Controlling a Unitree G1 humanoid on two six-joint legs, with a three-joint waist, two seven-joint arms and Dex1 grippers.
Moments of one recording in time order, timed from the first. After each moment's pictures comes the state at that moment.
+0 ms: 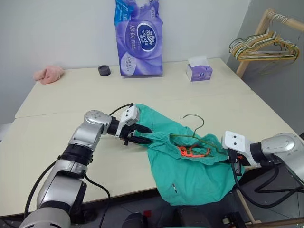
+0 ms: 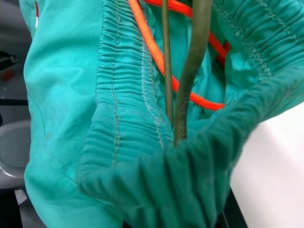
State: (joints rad) left arm -0.71 0.60 -0.23 0.49 -0.17 0.19 -1.51; right arm -0.21 -1.08 0.17 -0.47 0.26 0.73 1.09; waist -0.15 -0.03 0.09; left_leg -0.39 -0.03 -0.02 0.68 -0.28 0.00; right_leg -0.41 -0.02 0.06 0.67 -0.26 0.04
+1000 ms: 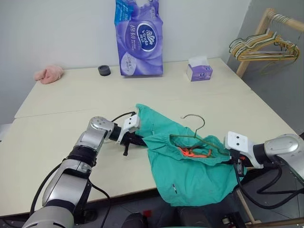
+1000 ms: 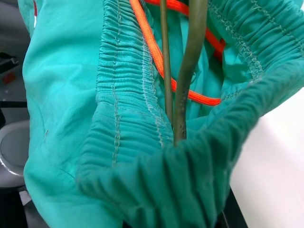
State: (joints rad) left arm -0.73 0.53 -0.26 0.69 -0.09 0.08 -1.47; right arm -0.17 -1.10 0.14 -0.49 0.29 0.75 1.09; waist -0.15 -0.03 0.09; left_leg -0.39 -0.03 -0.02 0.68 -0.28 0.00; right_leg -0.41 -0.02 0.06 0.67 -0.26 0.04
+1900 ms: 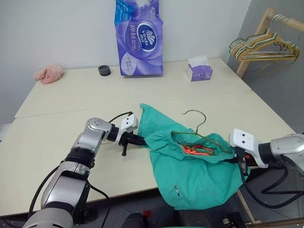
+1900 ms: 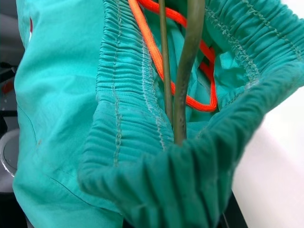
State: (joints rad) left arm -0.70 0.53 -0.23 0.67 -0.09 0.08 -1.47; right arm -0.14 -1.12 0.05 -0.51 0.34 0.76 1.08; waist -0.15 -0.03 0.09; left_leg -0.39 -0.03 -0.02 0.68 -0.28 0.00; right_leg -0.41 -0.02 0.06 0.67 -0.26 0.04
